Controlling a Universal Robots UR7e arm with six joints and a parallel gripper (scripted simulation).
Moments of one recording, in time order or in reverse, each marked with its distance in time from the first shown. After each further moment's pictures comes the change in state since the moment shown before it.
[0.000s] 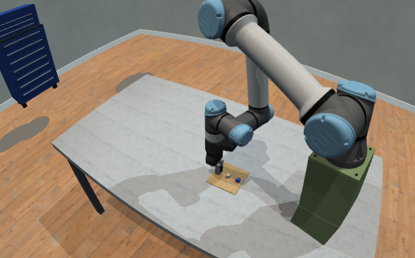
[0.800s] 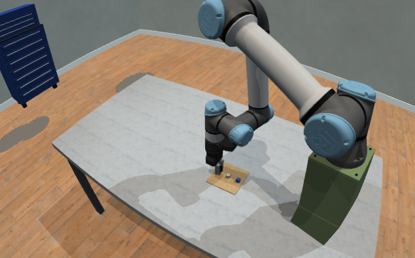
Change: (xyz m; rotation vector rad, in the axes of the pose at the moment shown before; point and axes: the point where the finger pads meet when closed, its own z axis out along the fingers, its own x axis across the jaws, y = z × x) arm 0.000 0.000 0.000 0.000 0.000 0.000
